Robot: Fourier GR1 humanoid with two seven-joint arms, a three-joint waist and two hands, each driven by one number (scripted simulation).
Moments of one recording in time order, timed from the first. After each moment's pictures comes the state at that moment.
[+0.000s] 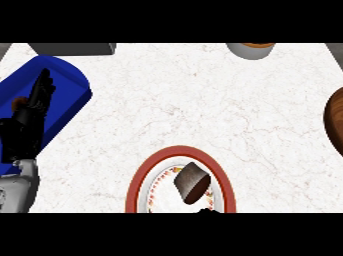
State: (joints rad) left arm -0.20 0.25 0.04 -1.59 -0.13 0.14 0.16; right arm 0.20 -0.24 0.89 -2.08 0.95 0.12 0.54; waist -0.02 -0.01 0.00
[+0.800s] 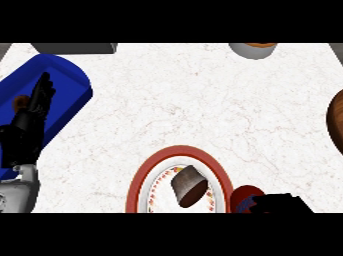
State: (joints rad) left arm -0.17 0.24 0.04 -1.62 -0.15 0.14 0.16; right arm 0.37 -0.33 0.64 -2.37 1.07 -0.14 0.60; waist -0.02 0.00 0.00
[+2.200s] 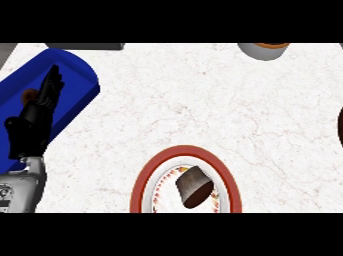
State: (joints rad) left arm -0.22 0.22 0.03 -1.60 -0.15 0.12 0.16; right arm -0.09 -0.62 -0.37 -1.40 0.44 -0.25 -0.08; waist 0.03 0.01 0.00
